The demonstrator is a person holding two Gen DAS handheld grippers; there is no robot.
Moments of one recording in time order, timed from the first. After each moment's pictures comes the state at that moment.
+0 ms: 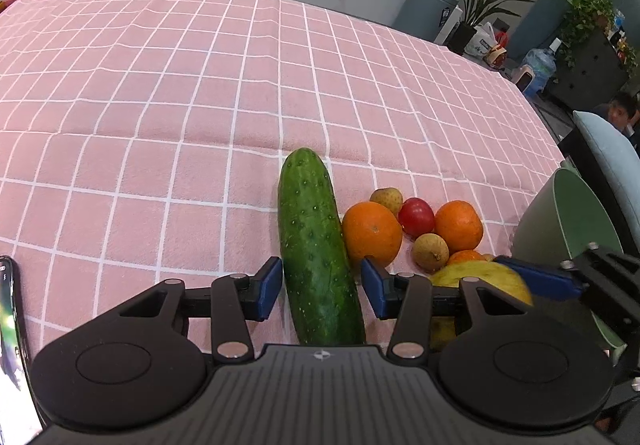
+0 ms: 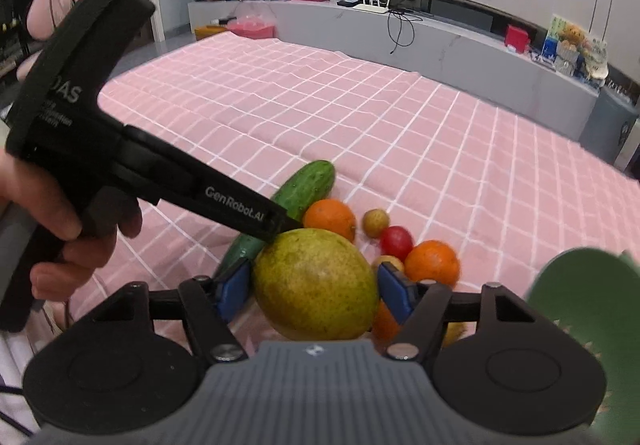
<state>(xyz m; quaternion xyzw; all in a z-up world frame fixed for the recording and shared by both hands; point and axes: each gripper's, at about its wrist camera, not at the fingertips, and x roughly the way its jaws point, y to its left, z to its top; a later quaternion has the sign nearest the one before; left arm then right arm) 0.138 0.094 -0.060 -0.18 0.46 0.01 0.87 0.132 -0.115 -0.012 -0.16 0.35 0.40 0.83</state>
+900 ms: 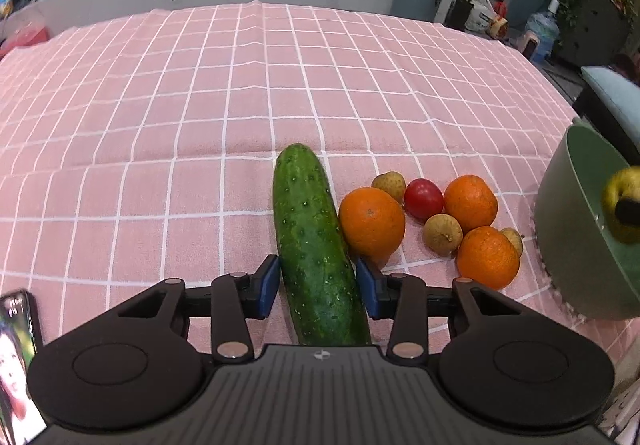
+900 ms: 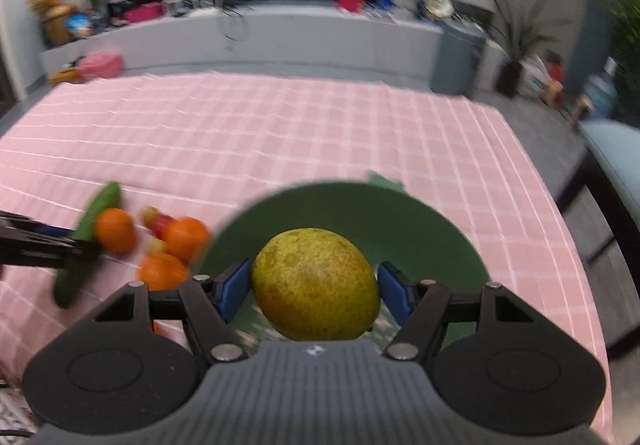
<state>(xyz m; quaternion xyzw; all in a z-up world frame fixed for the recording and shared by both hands) 0.140 0.069 -0.061 -0.10 0.47 0.02 0.88 0.188 -0.253 0.008 -0.09 0.39 0.19 0.90</state>
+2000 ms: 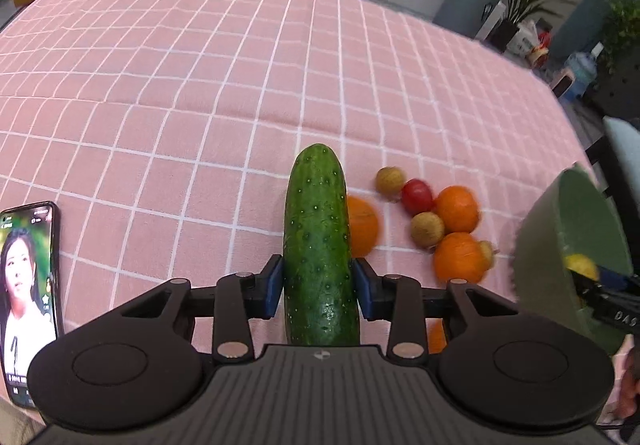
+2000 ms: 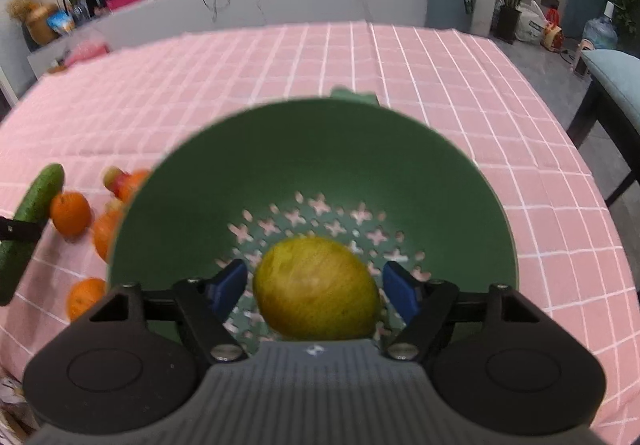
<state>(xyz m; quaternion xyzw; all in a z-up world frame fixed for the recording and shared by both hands) 0.119 0.073 -0.028 -0.19 0.49 0.07 0.85 0.202 -0.273 -0.035 -0.04 0.44 0.19 0.88</state>
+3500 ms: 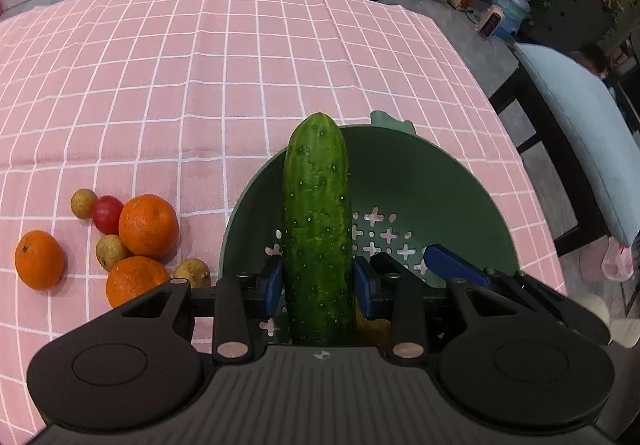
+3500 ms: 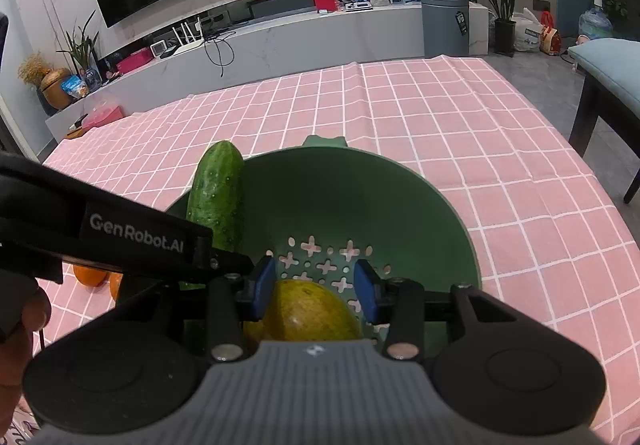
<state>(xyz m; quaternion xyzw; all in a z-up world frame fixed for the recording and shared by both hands) 0.210 -0.118 -0.018 -0.14 0.52 -0.03 0.84 0.206 -0.306 -0.033 0.03 0.39 0.21 0.90</state>
